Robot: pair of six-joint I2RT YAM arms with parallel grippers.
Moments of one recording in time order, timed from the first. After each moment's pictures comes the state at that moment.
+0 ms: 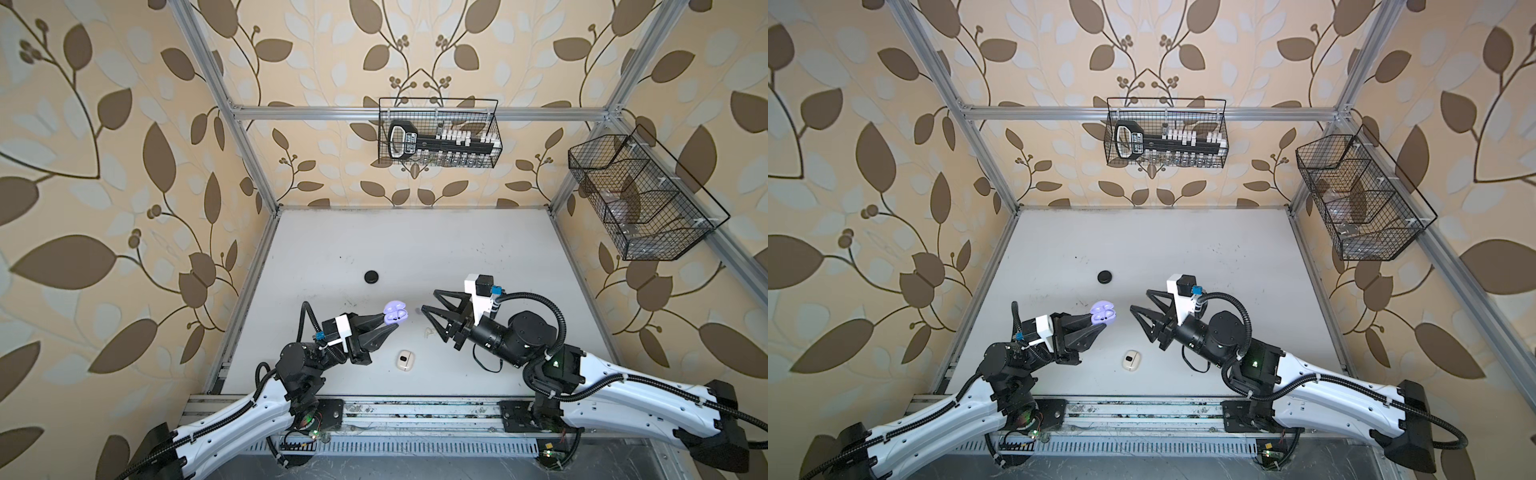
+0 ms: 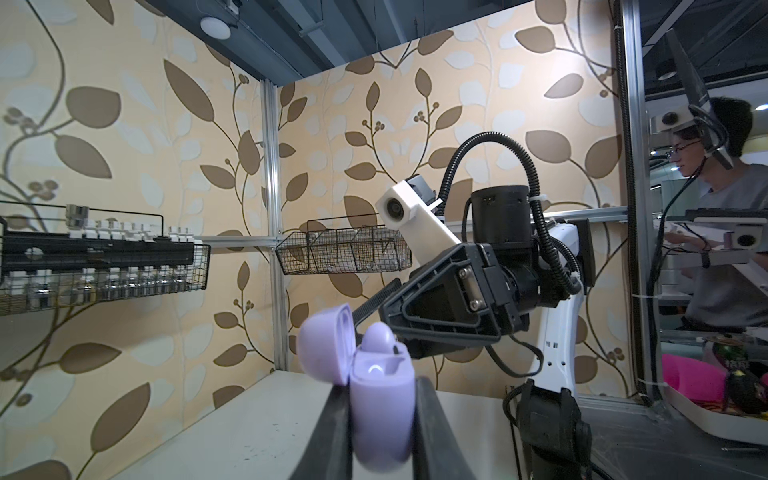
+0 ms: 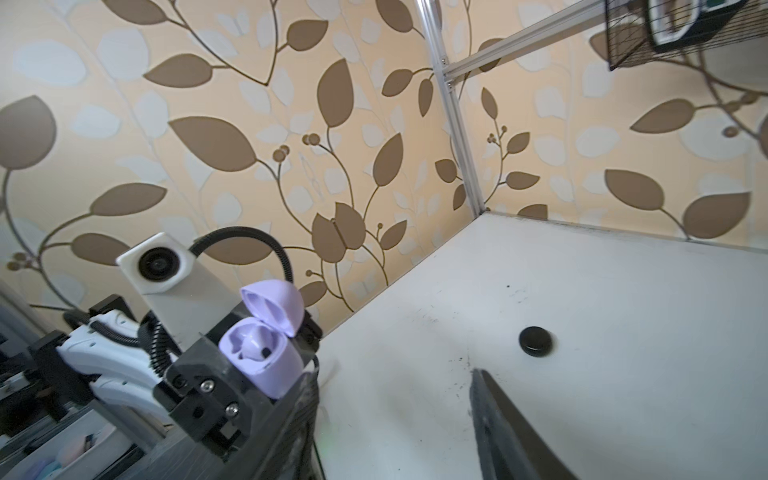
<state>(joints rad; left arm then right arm) -0.83 0.50 0.14 0.90 0.35 -0.10 1.11 0.79 0.66 0.16 0.25 0.37</state>
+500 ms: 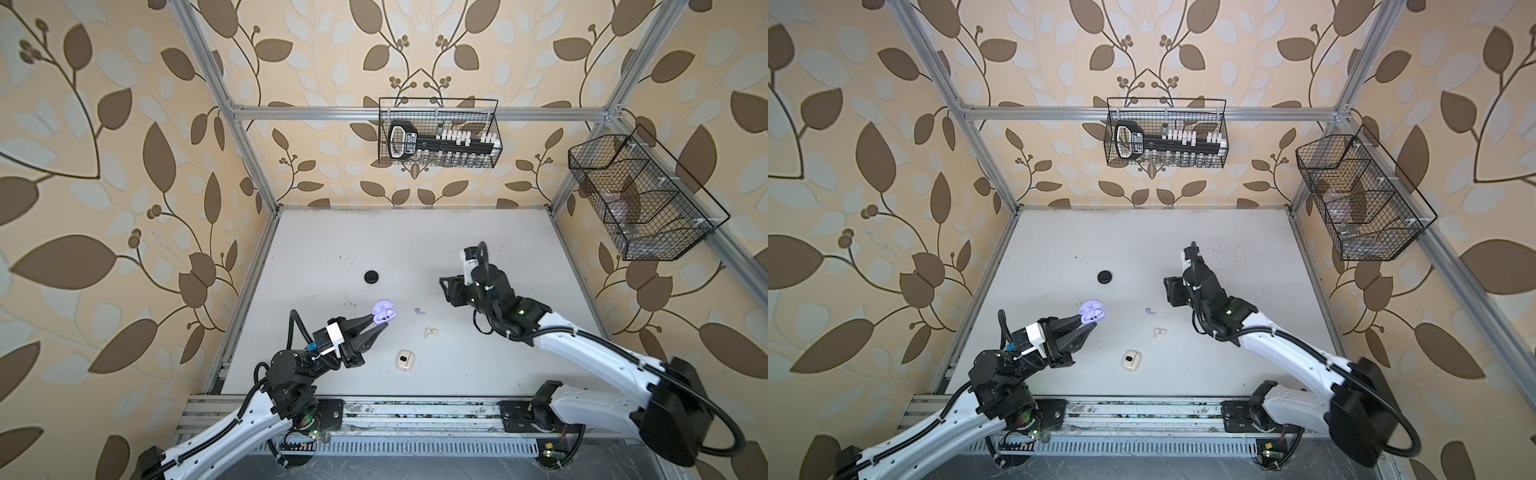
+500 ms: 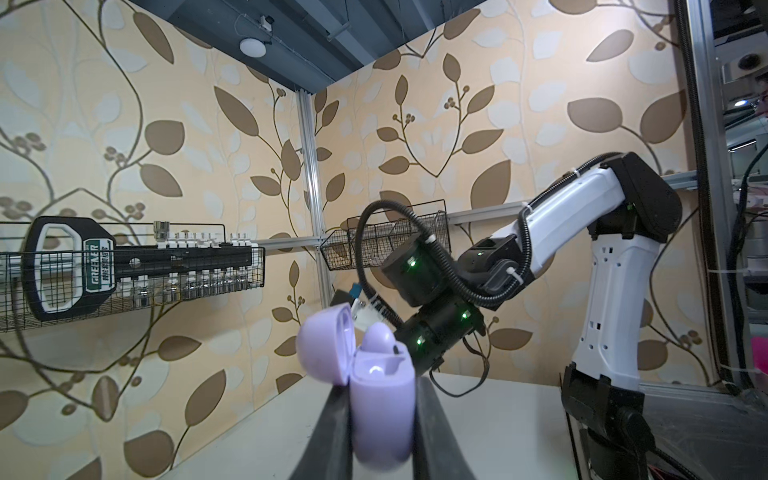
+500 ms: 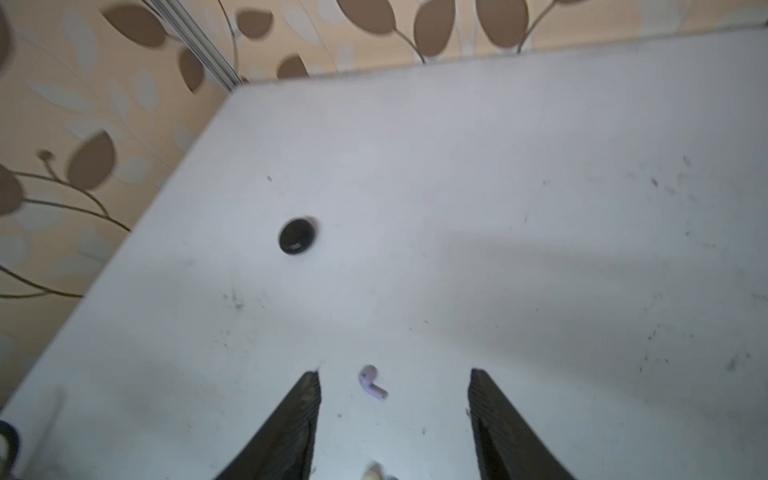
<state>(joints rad) -0.83 0.31 0.12 0.68 0.26 0.02 0.67 1.27 0.80 -0.19 0.18 0.45</state>
